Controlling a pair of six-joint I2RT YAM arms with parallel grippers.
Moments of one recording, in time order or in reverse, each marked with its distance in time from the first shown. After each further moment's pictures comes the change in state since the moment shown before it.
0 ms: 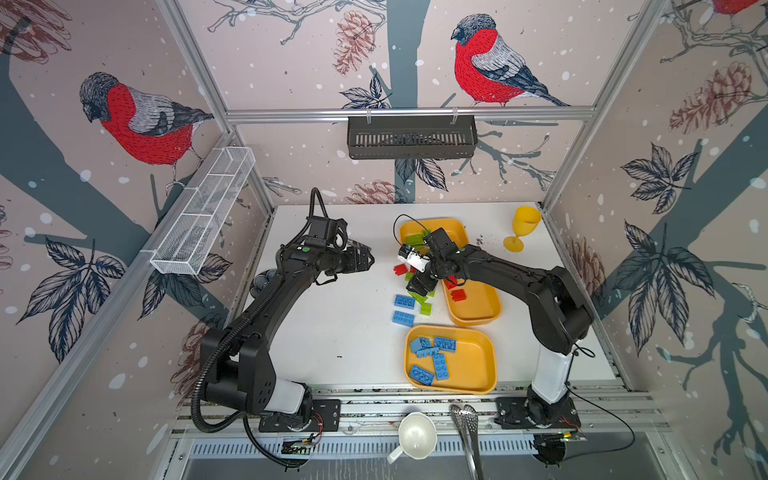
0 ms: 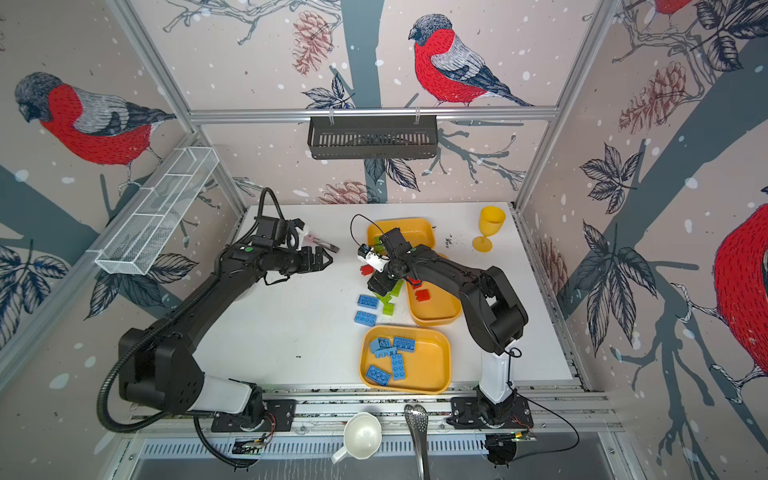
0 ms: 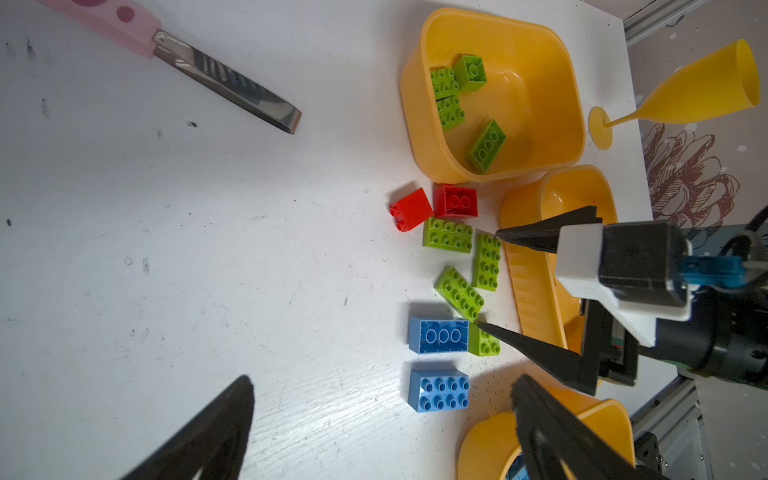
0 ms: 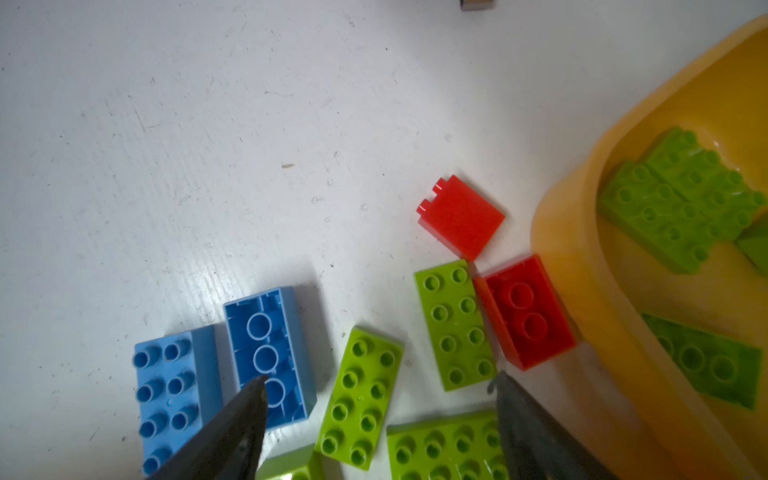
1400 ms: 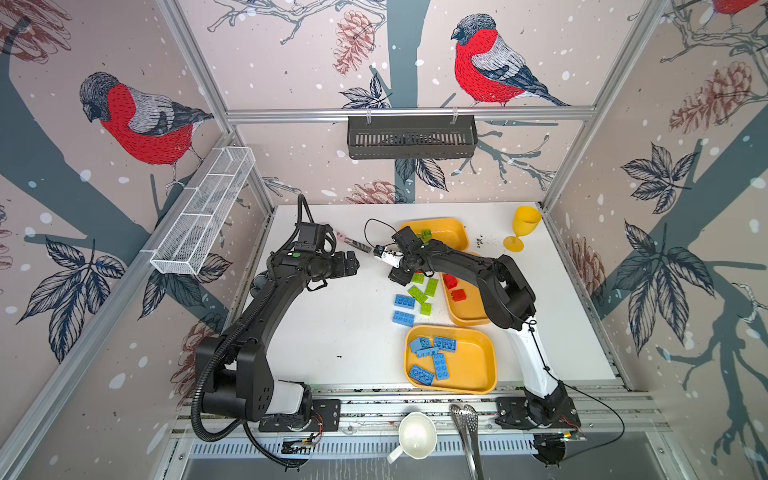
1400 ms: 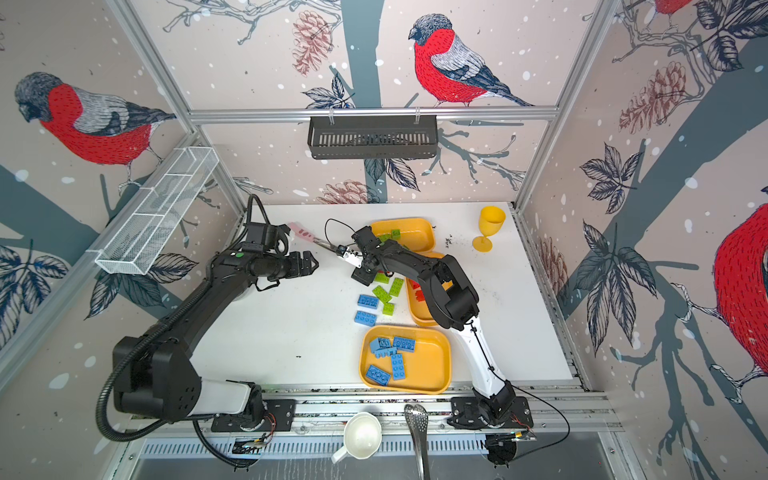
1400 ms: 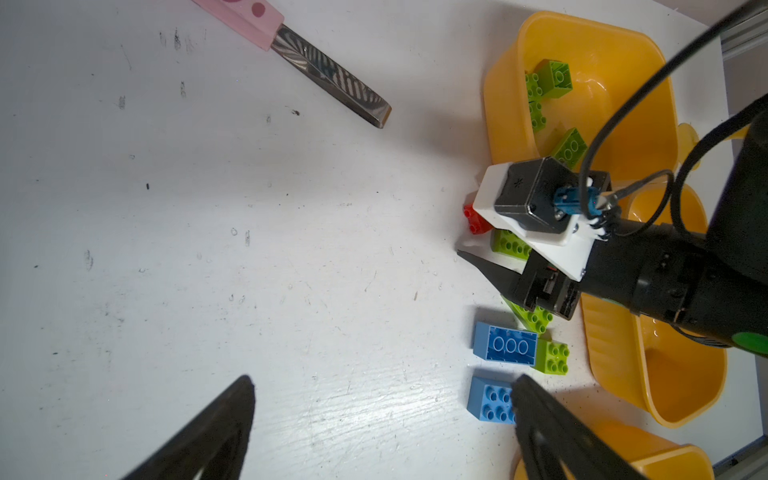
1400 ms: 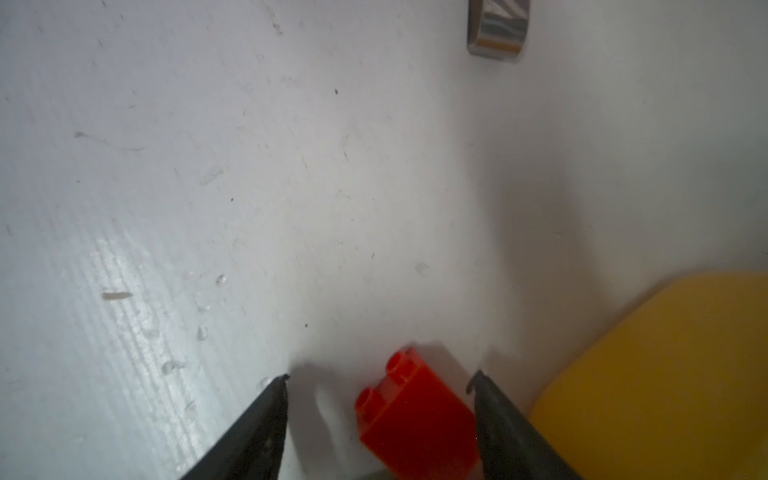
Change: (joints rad) left arm 0.070 -0.041 -0.079 -0.006 -0.093 0.029; right arm 0.068 0.376 0.389 -0.041 0.168 -0.106
